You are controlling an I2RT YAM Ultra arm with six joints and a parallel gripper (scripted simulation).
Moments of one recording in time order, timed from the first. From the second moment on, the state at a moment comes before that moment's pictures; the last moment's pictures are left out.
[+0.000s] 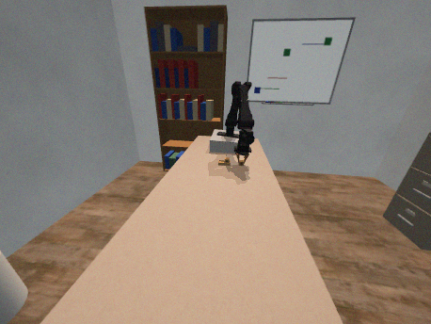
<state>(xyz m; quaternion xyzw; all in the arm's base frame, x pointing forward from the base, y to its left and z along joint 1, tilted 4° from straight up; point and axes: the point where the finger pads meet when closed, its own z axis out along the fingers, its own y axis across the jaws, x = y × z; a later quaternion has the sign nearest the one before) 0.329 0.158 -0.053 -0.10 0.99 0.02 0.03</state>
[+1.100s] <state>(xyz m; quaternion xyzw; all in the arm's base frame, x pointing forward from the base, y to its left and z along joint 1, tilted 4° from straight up) 0.329 0.158 -0.053 -0.10 0.99 0.02 0.03</state>
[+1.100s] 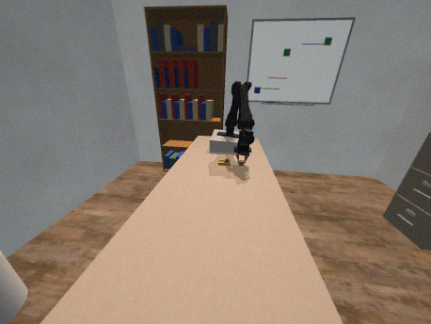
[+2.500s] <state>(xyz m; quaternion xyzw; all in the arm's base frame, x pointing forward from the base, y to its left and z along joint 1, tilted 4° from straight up) 0.331 0.157 0.033 -0.10 0.99 0.03 0.04</state>
